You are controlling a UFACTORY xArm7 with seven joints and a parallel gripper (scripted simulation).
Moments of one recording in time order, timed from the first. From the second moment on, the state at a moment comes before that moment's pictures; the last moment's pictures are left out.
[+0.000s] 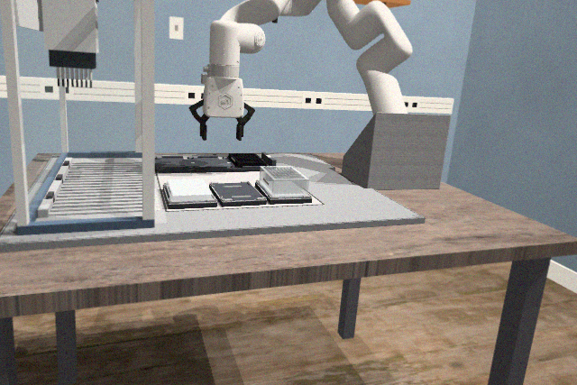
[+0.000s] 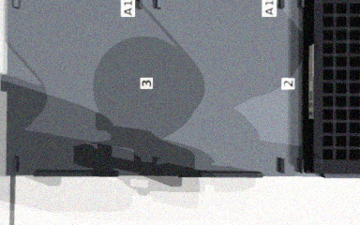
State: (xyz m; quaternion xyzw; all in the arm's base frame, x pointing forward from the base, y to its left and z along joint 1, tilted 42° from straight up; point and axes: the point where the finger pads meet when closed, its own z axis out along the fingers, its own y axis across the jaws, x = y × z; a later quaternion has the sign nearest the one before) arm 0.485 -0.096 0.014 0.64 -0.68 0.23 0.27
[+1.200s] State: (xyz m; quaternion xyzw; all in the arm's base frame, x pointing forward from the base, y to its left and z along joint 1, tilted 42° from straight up) arm 0.485 -0.117 0.066 0.64 -0.68 0.23 0.27
